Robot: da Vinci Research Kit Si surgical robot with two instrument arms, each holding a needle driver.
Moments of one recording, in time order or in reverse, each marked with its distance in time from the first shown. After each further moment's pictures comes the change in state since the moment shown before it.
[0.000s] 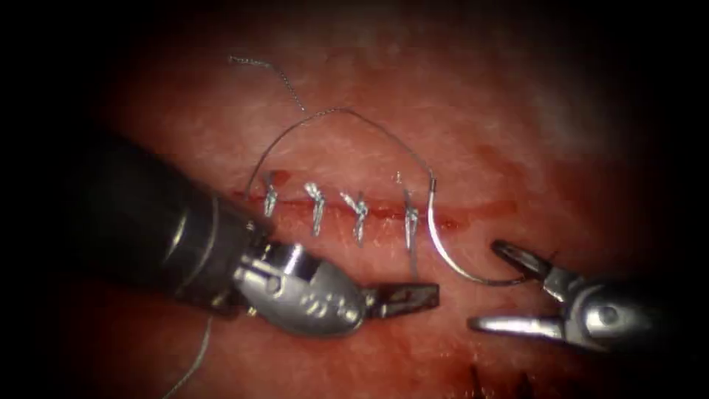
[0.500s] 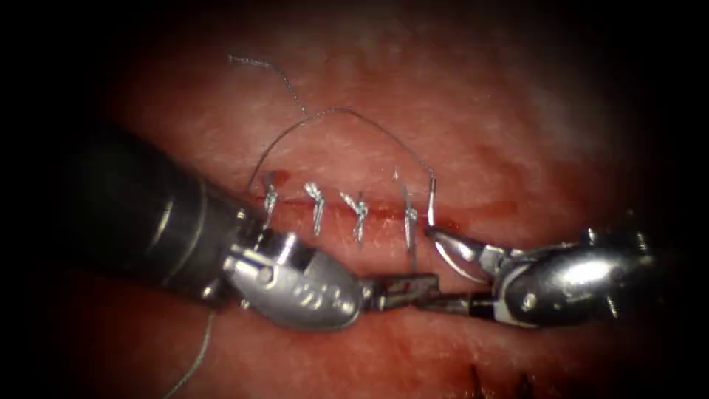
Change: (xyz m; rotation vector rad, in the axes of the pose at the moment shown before) right arm -0.001 0.002 0.005 -0.062 0.028 -0.329; left arm 0.001 -0.001 -0.001 -0.004 0.006 -0.014
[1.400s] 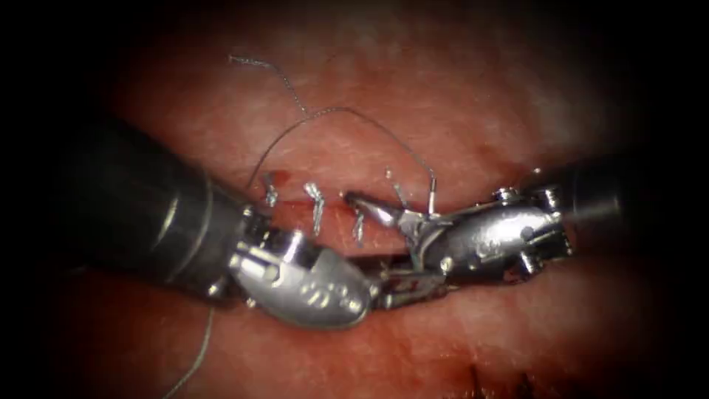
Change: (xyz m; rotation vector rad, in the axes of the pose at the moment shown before) right arm -0.002 0.000 0.007 -0.021 0.097 -0.025; left arm 0.000 0.000 0.000 0.007 -0.001 -0.003
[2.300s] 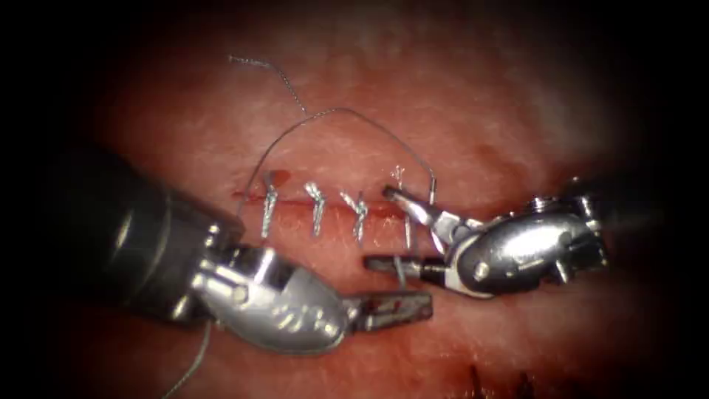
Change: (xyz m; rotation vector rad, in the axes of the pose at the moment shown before) right arm 0.001 0.001 -0.005 -0.075 -0.070 0.089; left arm 0.002 0.000 -0.006 -0.004 0.006 -0.015
